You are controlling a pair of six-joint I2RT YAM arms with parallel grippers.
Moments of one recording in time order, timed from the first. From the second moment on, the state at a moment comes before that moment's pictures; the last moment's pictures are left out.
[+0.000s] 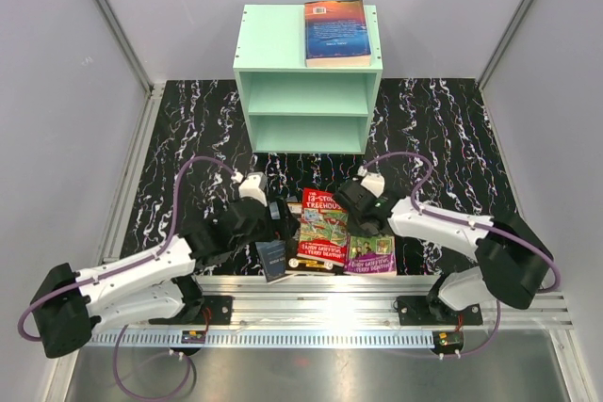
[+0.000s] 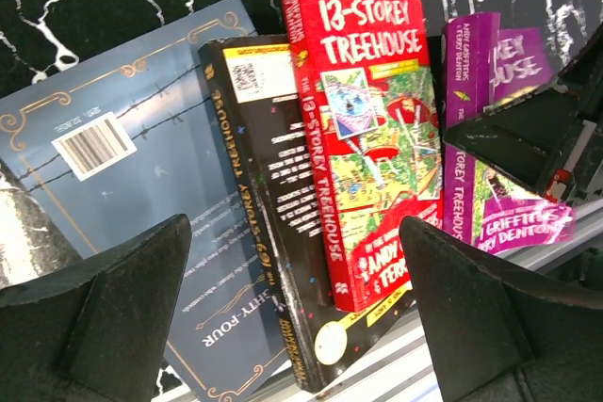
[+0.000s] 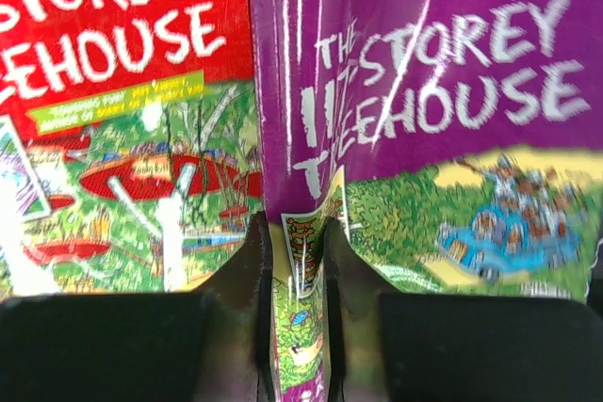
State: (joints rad) left arm -0.94 0.95 0.53 -0.24 -0.26 -0.82; right arm 0.86 1.44 0.81 -0.58 0.31 0.95
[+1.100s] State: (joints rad) left arm -1.33 1.40 0.51 0.44 -0.18 -0.82; right arm 0.91 1.25 0.92 -0.68 0.15 1.04
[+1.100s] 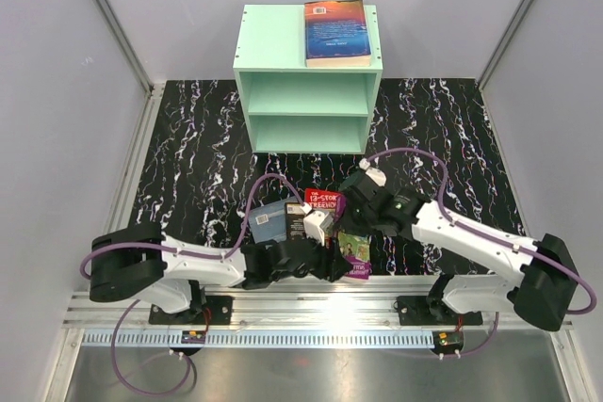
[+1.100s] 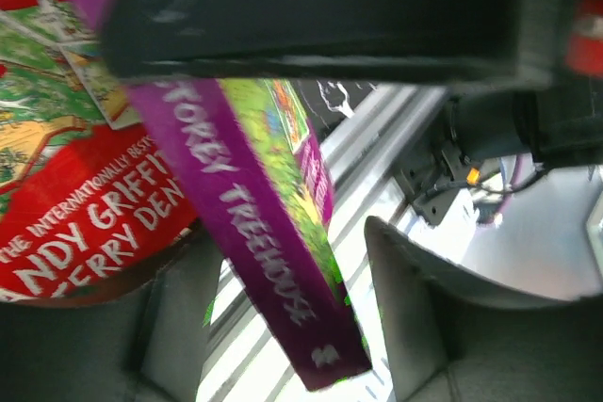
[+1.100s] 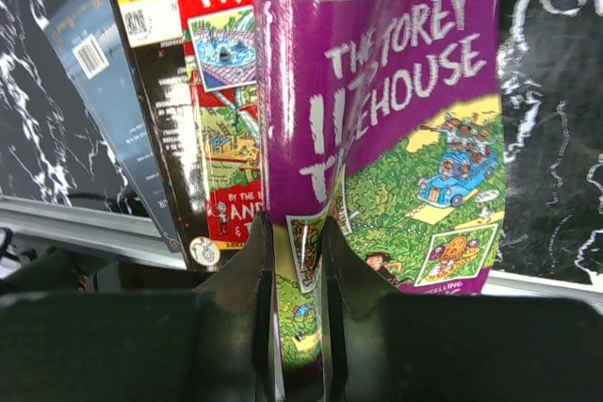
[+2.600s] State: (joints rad) left arm -0.56 1.83 2.29 -0.10 0.15 -0.62; right arm 0.91 0.53 0.99 -1.13 0.41 1.22
